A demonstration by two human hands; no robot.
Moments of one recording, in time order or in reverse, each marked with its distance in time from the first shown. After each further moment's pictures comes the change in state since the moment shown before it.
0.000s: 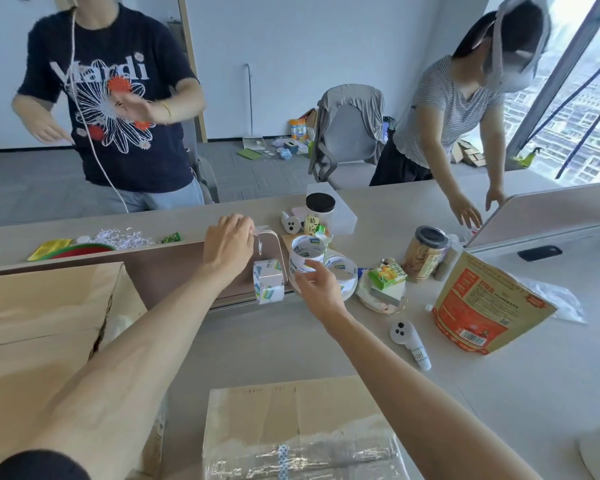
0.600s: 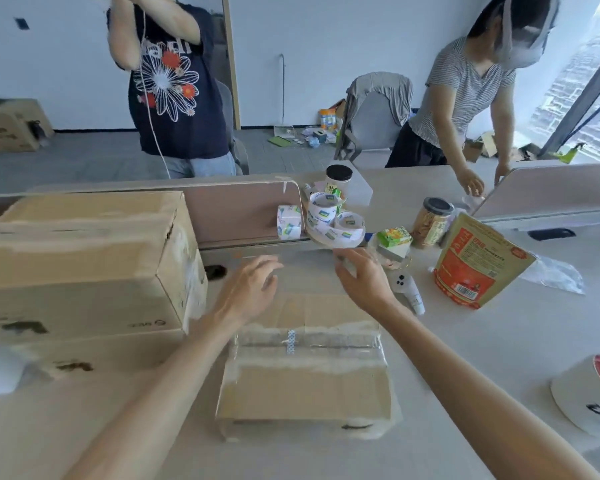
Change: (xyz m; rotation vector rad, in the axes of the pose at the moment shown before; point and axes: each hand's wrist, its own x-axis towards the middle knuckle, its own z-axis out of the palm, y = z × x) left_hand -0.245 0.066 -0.071 -0.354 -0.129 -0.015; right_hand -0.138 0.062 -0.064 -0.469 0.086 -0.545
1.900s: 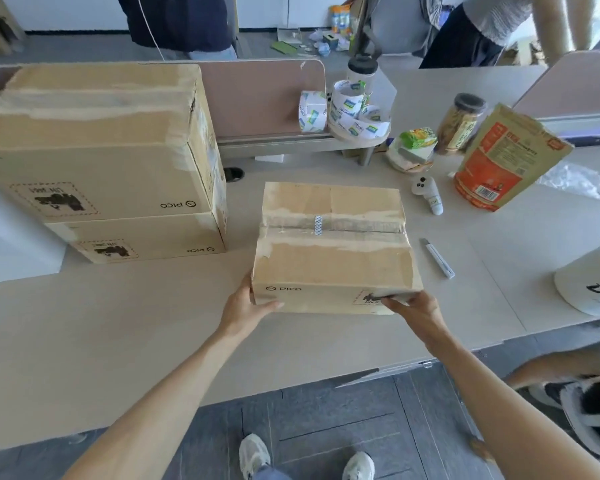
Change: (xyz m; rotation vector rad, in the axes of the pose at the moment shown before) left_hand -0.237 -0.061 0.077 -0.513 -0.220 -0.648; right_hand -0.248 0.086 0.054 0.457 -0.124 0.719
